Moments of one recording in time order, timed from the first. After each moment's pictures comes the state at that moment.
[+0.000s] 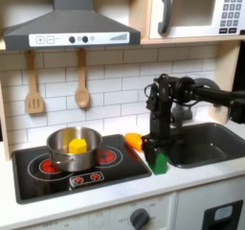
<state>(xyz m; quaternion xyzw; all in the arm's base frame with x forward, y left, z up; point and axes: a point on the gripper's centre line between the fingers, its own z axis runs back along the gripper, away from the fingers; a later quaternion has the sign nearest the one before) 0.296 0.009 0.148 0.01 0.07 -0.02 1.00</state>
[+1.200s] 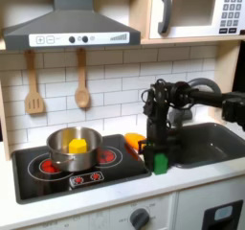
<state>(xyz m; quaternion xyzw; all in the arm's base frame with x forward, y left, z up) 0.300 0.014 0.134 0.02 0.09 -0.02 1.00</state>
